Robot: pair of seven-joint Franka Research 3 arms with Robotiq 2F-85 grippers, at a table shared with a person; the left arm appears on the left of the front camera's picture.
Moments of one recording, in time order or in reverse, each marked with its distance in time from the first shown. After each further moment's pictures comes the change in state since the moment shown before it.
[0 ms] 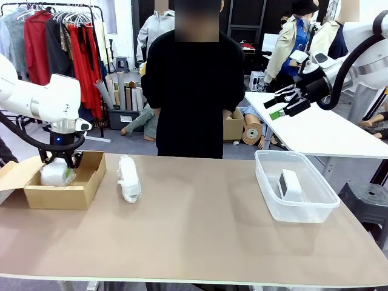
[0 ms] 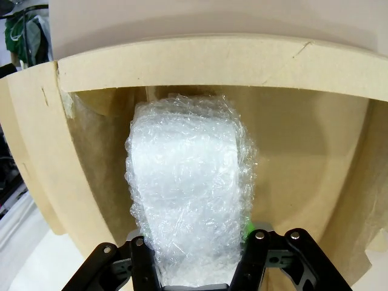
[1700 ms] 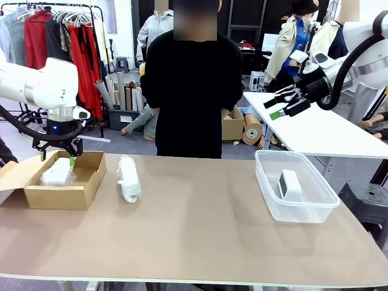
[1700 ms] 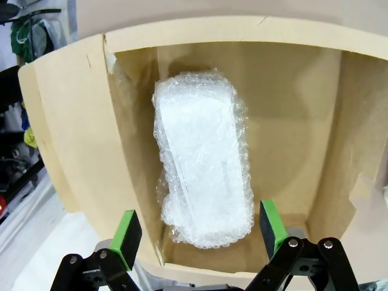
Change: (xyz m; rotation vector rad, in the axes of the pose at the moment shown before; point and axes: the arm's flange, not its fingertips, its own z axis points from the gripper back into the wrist) left arm -0.020 0.003 0.048 0.000 -0.025 -0.014; right arm 0.000 0.000 0.000 0.000 0.000 0.000
